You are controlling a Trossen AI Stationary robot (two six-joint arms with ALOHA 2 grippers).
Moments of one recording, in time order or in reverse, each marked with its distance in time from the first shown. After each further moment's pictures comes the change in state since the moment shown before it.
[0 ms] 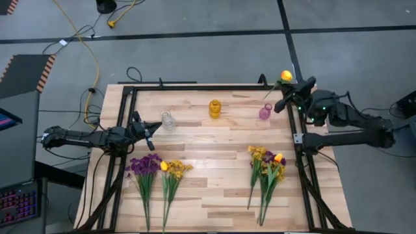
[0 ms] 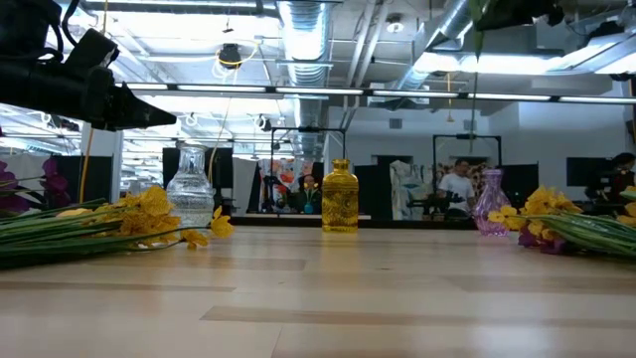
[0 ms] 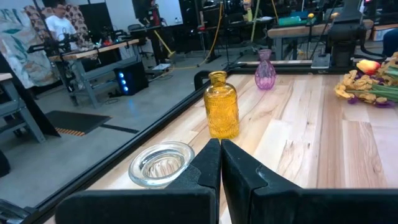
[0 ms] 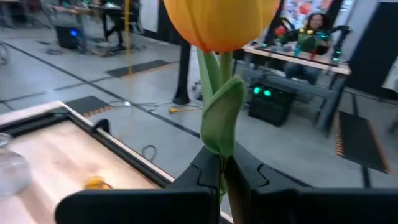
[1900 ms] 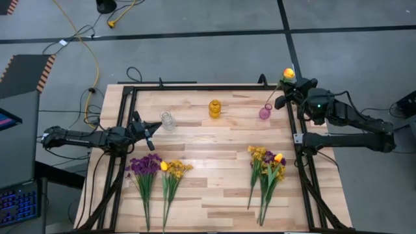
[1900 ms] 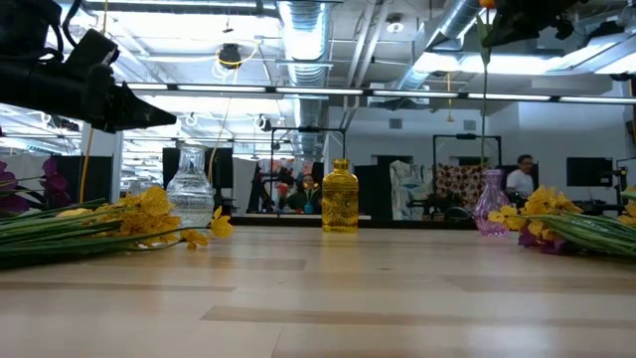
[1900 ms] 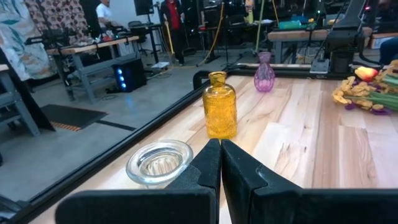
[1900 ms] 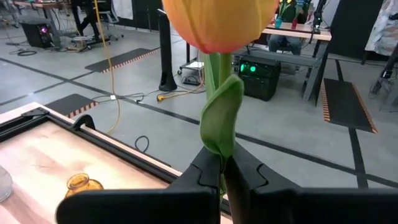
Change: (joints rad) left arm 0.000 0.000 0.000 0.000 0.000 -0.046; right arm -0.080 0.001 0.000 -0.091 -0.005 0.168
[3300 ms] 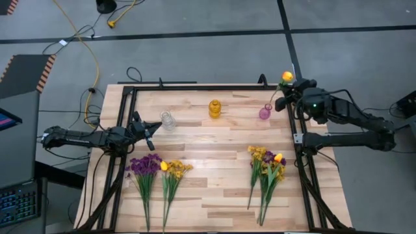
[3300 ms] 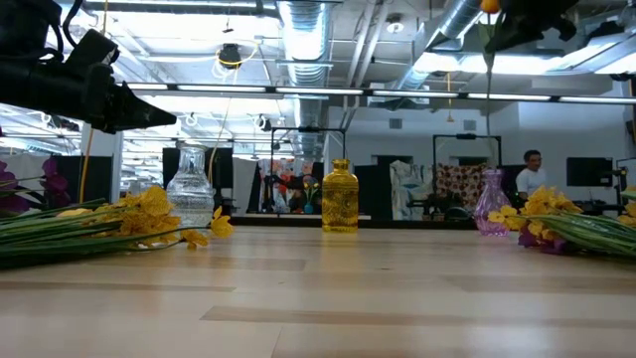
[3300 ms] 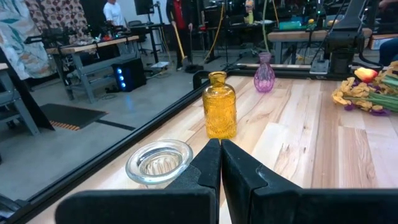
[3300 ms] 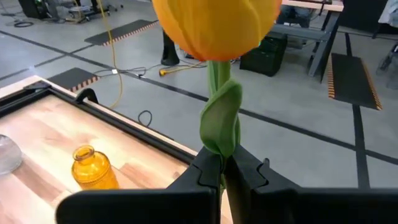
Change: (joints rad) left arm 0.000 0.000 0.000 0.000 0.000 -0.004; right arm 0.001 0.062 0.080 -0.217 -0.048 0.131
